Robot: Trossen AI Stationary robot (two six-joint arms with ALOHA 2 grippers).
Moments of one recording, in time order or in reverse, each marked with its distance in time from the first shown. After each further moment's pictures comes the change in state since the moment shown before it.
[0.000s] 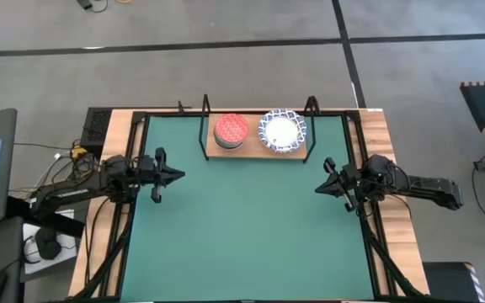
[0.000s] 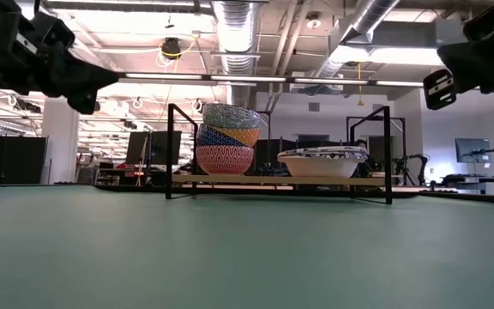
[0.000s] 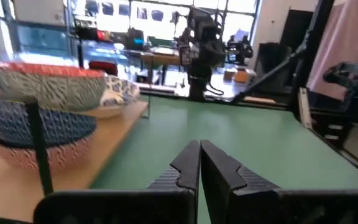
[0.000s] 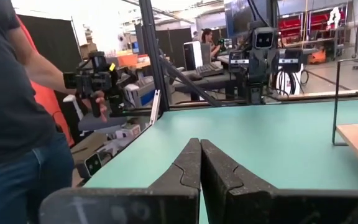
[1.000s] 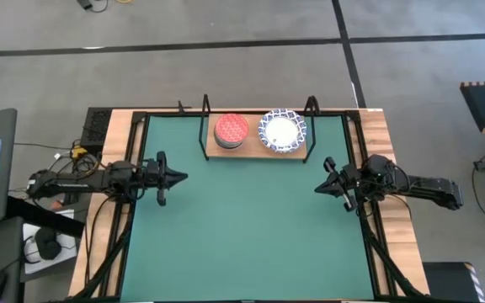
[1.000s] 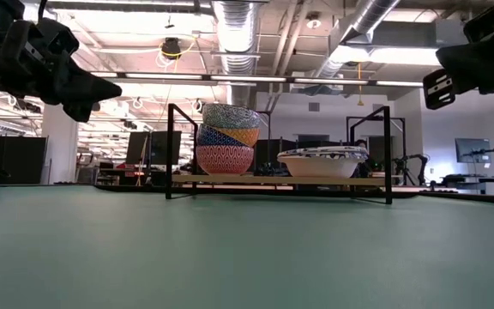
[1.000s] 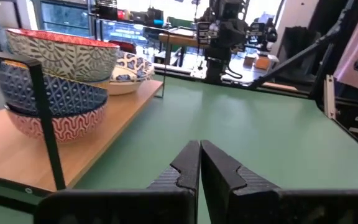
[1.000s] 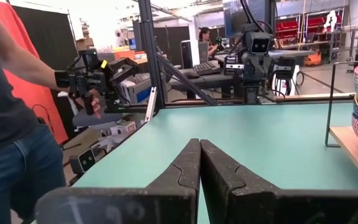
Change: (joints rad) left arm -0.215 0.112 -0.003 0.026 -0.298 -0.008; right arm -0.001 0.000 0.003 -0.030 0.004 -0.035
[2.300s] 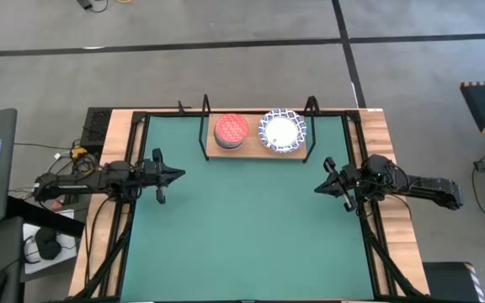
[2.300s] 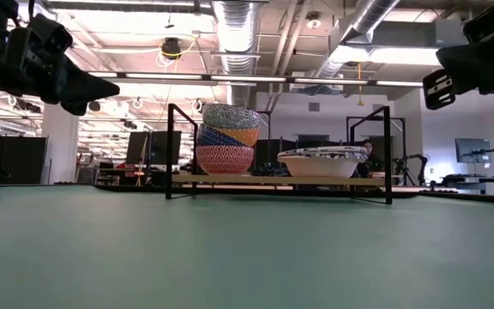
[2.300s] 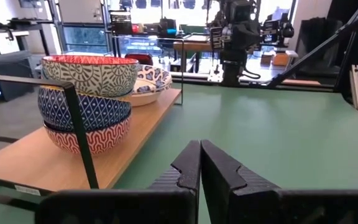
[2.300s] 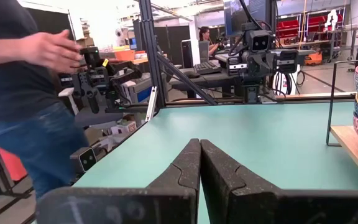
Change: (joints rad) left arm 0.001 -0.110 0.011 -0.102 -0.066 0.118; right arm 0.000 0.000 -0.001 -0.011 0.000 0.001
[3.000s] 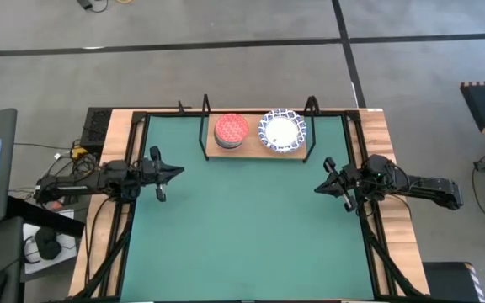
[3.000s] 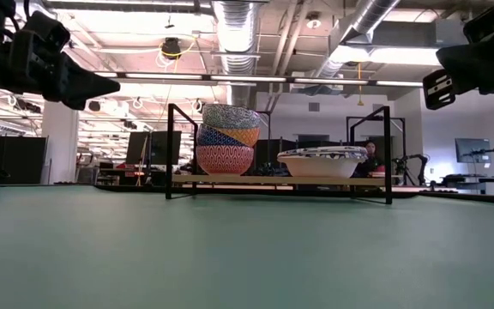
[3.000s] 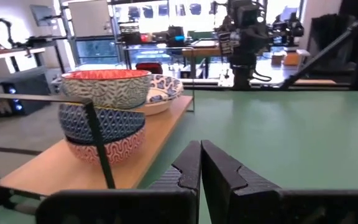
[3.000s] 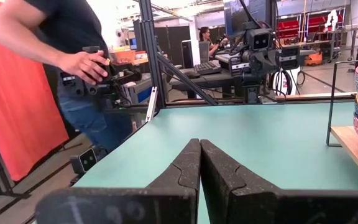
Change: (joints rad) left arm 0.023 -0.032 0.004 -0.006 -0.018 0.076; right arm 0.000 0.000 -0.001 0.000 0.000 0.000
